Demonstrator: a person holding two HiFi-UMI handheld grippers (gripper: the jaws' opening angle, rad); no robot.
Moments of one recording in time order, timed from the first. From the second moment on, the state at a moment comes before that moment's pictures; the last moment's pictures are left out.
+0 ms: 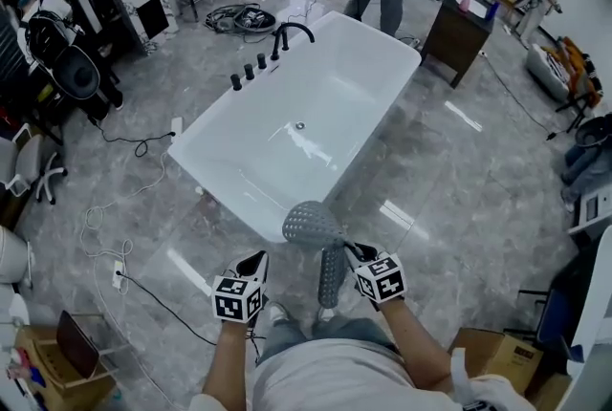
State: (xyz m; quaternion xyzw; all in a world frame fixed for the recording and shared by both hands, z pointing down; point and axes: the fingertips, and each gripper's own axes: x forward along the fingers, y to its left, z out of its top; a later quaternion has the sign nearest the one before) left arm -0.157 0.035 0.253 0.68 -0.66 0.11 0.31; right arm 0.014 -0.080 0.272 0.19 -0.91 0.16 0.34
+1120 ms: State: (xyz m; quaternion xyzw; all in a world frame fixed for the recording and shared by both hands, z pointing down) left arm -0.176 0.015 0.043 0.74 -0.66 -0.02 0.12; right arm 0.005 -0.094 0.075 0.24 -0.95 0.14 0.15
